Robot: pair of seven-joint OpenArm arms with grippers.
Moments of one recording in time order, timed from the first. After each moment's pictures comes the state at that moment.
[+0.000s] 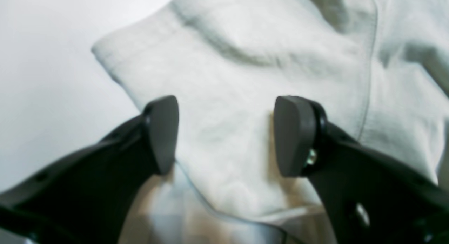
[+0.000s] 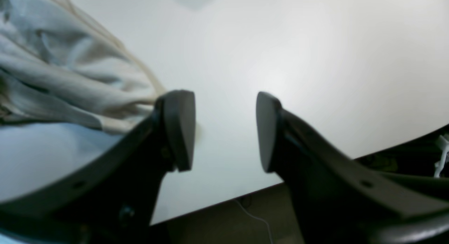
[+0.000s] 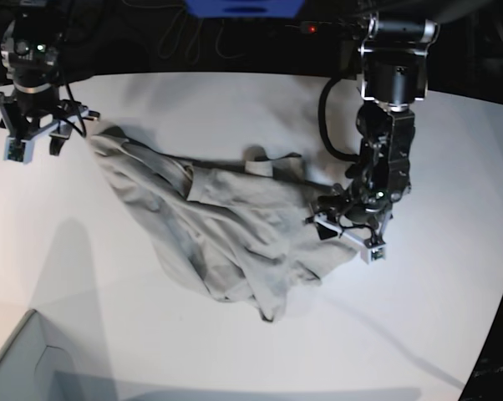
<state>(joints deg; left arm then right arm) -11.8 -1.1 -3.8 59.7 -16.0 0.1 28.6 -30.4 2.4 20.3 116.2 0.6 0.2 -36.2</state>
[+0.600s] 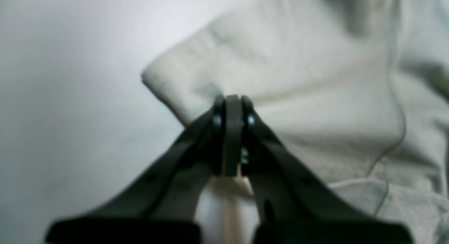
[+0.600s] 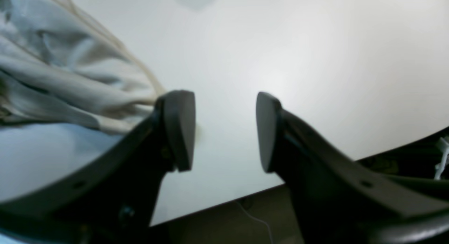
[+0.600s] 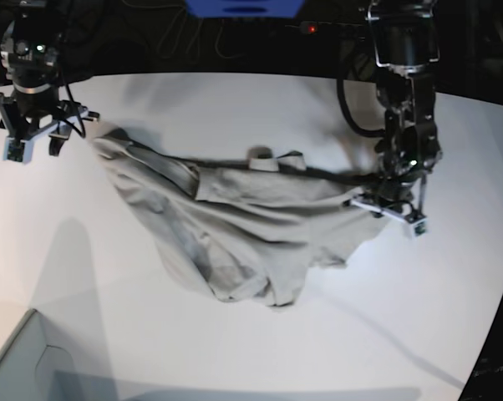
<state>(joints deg) -0.9 -1.8 -12.6 78.5 -15.6 1.3 31.2 -30.6 2.5 20.3 116.2 0.6 0.2 -36.1</state>
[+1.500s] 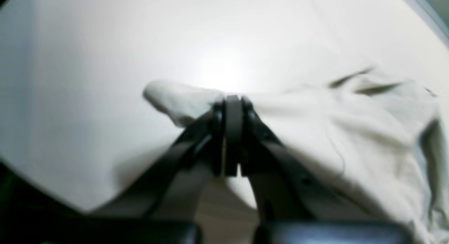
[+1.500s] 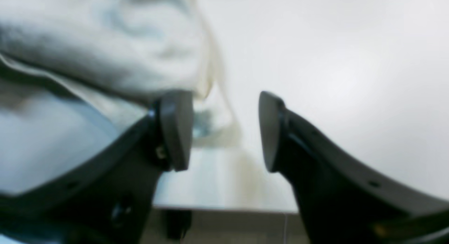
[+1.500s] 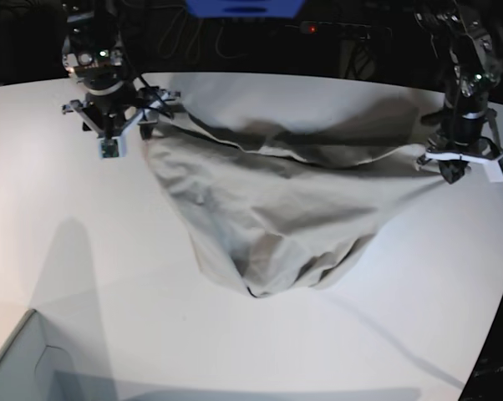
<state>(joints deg) 19.8 -1.6 -27.4 105.4 -25.9 0.2 30.4 -27.6 4.7 -0.3 104.1 0.2 0.2 -35.9</state>
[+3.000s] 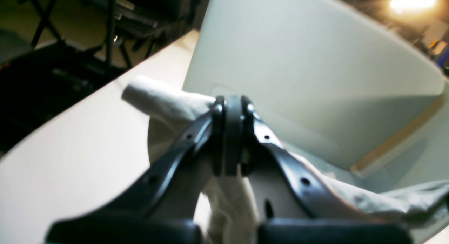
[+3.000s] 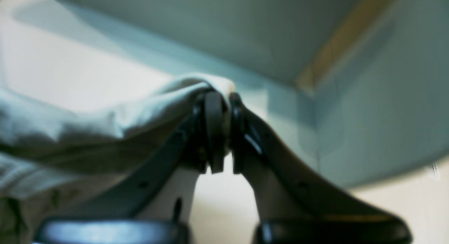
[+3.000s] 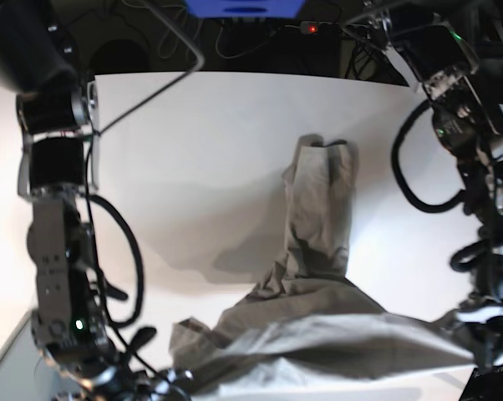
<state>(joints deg) -9.6 -3.2 -23.5 115.6 -26.8 0.4 31.0 33.1 8.1 -9.0 94.1 0.4 9.1 -47.5</state>
